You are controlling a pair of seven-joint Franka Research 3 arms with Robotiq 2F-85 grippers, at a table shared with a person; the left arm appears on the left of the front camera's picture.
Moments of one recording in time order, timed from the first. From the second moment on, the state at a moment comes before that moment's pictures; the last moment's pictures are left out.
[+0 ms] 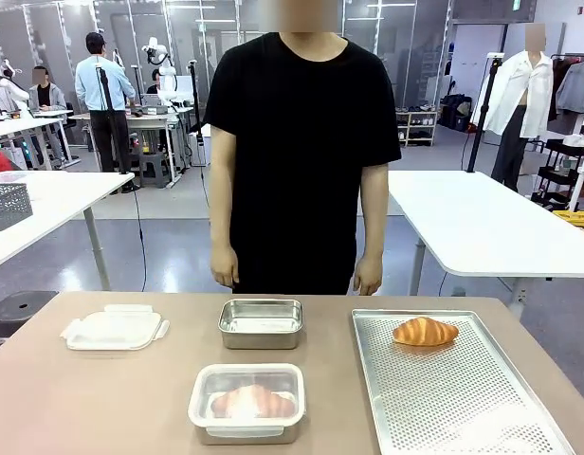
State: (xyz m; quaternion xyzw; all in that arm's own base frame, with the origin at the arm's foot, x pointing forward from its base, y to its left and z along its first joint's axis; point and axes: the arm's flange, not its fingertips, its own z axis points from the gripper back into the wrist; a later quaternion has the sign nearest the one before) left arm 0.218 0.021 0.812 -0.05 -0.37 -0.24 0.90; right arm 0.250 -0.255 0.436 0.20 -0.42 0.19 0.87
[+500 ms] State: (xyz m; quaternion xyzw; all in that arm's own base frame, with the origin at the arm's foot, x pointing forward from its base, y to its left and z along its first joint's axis) left arm 0.218 0.021 0.812 -0.05 -0.37 -0.24 0.90; right arm 0.303 -0.143 0.521 0.07 -0.35 0.40 0.84
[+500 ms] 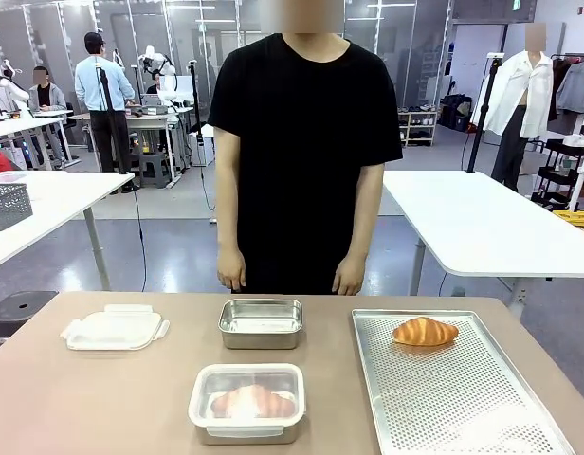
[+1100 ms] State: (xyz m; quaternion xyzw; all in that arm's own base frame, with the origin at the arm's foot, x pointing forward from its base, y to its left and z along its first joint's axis) left arm 0.218 0.021 0.812 -0.05 -0.37 -0.24 0.90; right arm 0.372 -0.030 0.499 -0.01 -0.27 0.56 0.78
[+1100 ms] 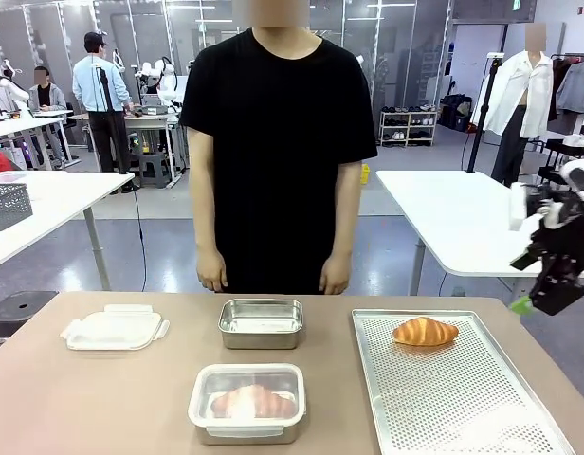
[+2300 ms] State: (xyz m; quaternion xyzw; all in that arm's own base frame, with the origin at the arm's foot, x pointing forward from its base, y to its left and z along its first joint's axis) left arm 0.218 0.021 0.812 -0.05 -0.37 -0.24 0.90; right arm 0.477 0.024 0.419 0.00 -0.16 0.63 0.76
